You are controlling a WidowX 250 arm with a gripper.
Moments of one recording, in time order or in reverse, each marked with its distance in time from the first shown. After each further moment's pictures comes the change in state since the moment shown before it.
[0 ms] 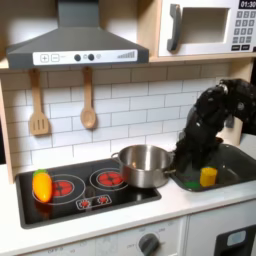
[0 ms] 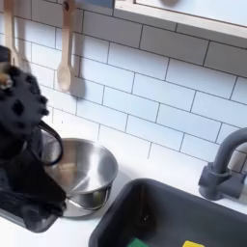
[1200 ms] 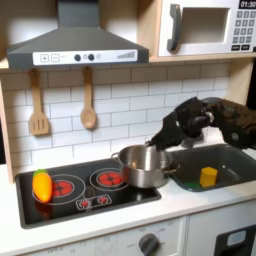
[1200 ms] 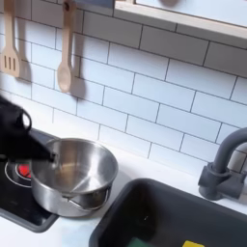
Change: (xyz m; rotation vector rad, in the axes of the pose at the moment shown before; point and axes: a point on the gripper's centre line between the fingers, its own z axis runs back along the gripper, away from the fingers) arm 0.056 0.026 -0.003 -0.065 -0.504 0.100
